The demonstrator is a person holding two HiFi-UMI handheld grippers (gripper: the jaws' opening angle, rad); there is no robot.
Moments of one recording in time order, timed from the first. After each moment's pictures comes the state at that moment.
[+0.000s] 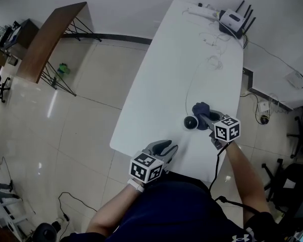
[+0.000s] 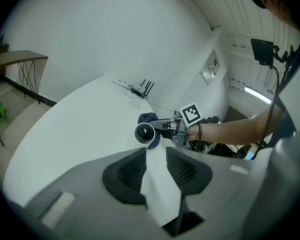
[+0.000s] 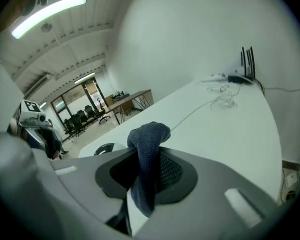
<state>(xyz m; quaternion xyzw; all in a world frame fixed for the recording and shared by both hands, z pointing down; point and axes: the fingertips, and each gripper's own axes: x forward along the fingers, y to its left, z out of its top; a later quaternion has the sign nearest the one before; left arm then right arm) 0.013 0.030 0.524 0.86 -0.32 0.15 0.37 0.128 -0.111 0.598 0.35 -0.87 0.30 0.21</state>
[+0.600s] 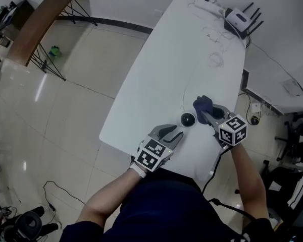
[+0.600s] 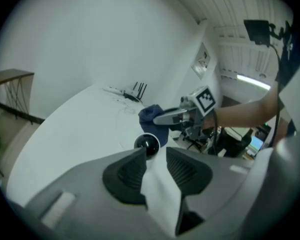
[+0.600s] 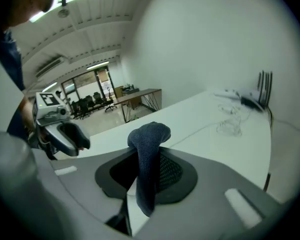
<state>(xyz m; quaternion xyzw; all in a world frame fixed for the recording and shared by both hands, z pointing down) 0.035 -0.016 0.535 0.89 -0.31 0.17 0.28 0.114 -0.114 0.540 0.30 -0.90 0.21 0.25</state>
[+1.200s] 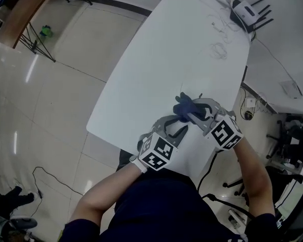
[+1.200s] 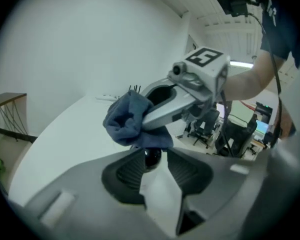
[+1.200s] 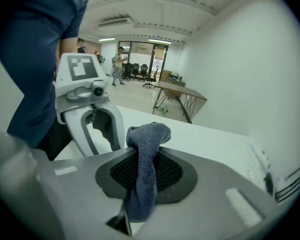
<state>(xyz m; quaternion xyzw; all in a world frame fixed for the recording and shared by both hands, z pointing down) 0.074 -0.032 0.549 0.91 -0.31 0.19 0.21 0.044 -0.083 0.522 0.08 -0.92 -0.06 0.39</state>
